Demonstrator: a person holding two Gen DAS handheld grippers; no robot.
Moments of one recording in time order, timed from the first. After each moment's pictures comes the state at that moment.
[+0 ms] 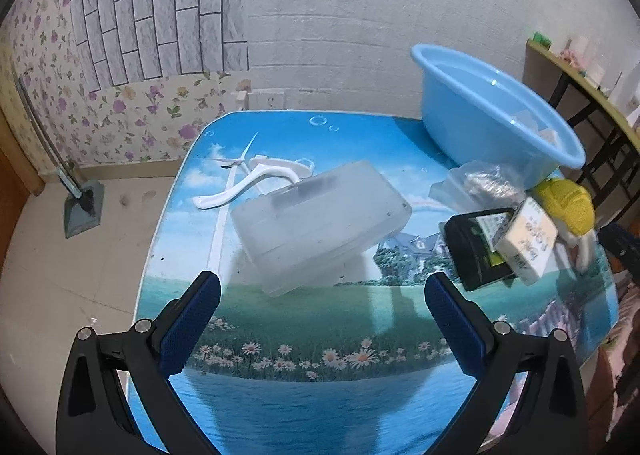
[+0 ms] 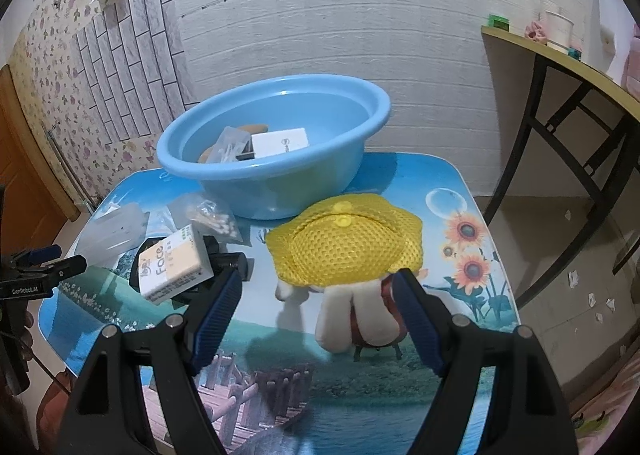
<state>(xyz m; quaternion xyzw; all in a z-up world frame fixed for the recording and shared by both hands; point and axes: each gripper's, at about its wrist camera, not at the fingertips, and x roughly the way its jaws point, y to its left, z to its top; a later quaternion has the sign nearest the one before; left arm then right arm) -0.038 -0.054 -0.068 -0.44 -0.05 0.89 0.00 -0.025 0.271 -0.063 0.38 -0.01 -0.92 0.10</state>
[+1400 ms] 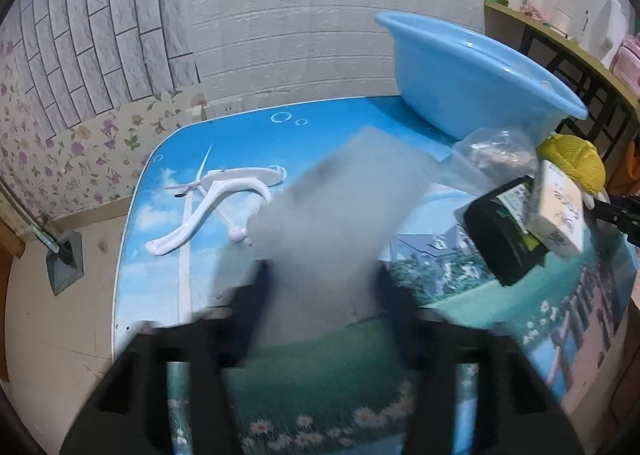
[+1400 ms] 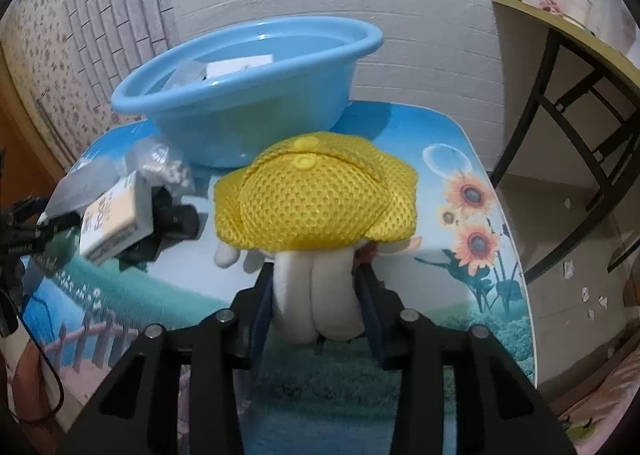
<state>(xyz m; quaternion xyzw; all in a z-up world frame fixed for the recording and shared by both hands) -0.075 -0.051 -0.100 -0.45 0.02 0.89 0.08 -0.044 0.281 -0.103 0.44 0.02 -0.89 0.11</state>
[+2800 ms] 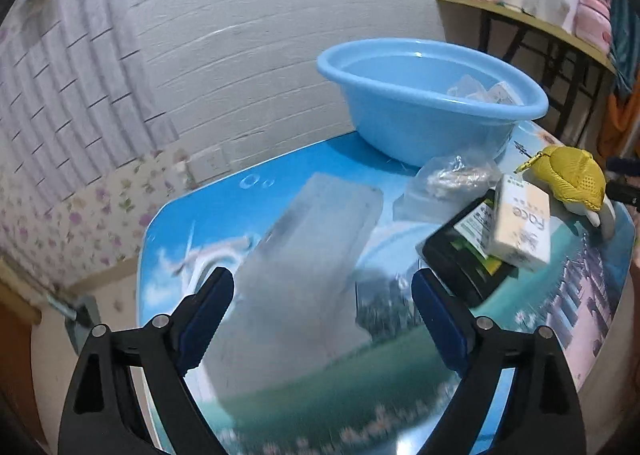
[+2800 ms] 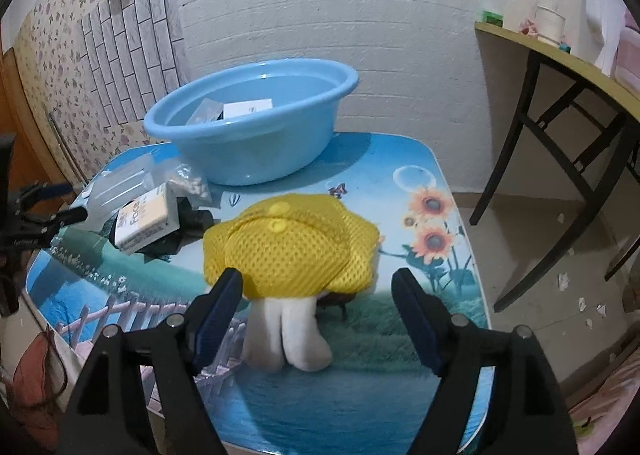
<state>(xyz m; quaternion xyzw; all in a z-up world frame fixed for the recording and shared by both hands) -0.087 -0.020 -0.068 -0.40 0.12 0.90 0.13 -0.006 0.303 -0.074 0.39 0.01 -0.92 0.11</state>
